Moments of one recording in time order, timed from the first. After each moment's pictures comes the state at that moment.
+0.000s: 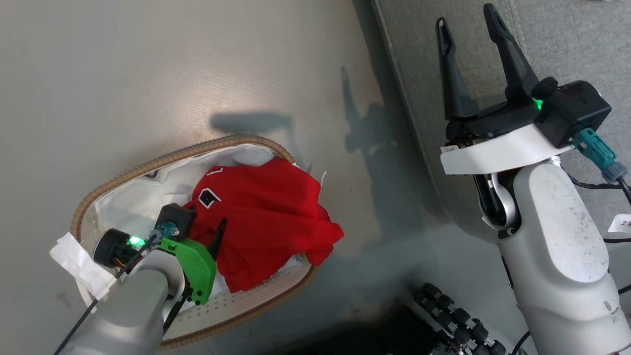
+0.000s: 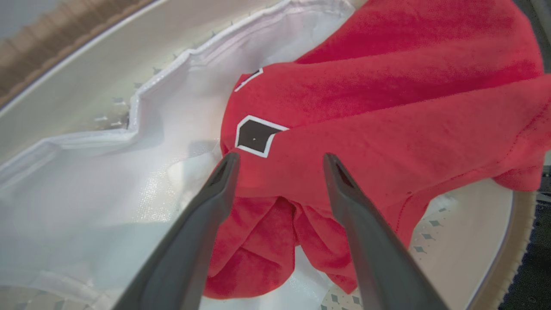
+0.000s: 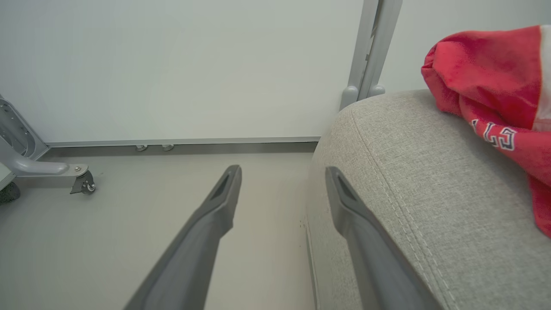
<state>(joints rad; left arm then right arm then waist) -0.67 0.27 -0.95 1.01 -0.66 -0.13 -0.26 -0.60 -0.05 0.16 0.11 0.21 0.13 -0.26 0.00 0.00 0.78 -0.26</state>
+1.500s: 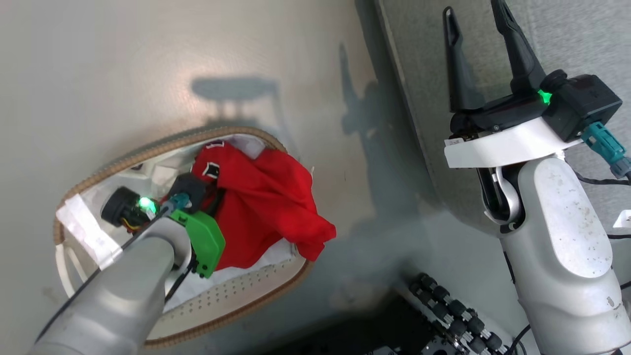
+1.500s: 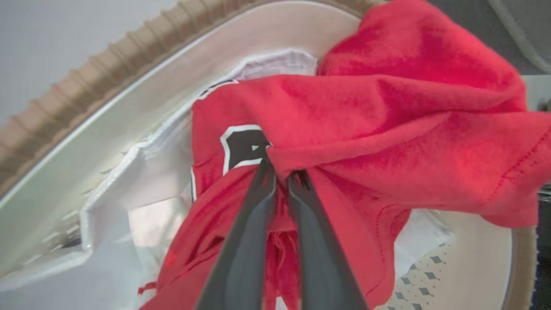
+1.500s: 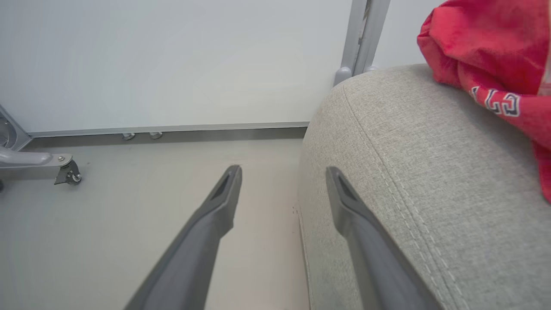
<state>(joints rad) -0.82 0.30 -1.14 0.96 -0.71 -0.13 -0.26 -0.62 -0.05 0.15 0.10 0.22 0.13 -0.26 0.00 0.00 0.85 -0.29</state>
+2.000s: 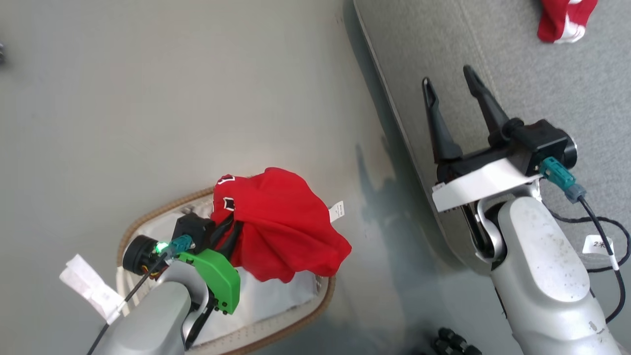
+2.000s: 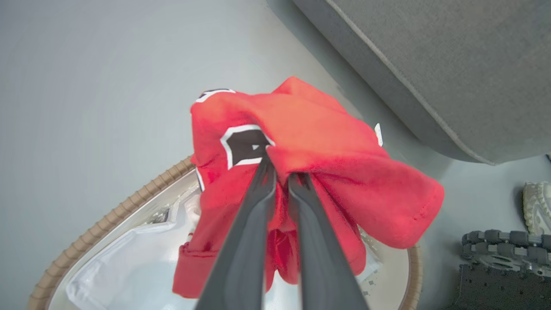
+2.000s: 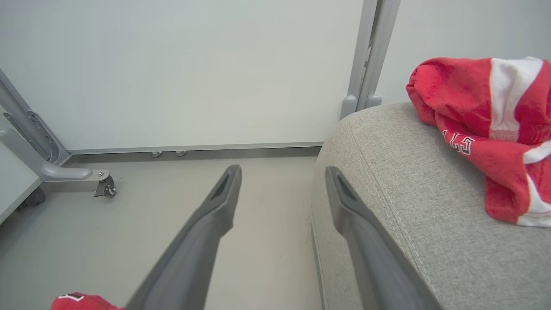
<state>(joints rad) -0.57 0.27 -0.85 0.78 -0.62 -0.13 -0.26 -0.52 -0.05 0.17 0.23 0.19 0.13 -0.26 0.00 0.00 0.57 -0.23</state>
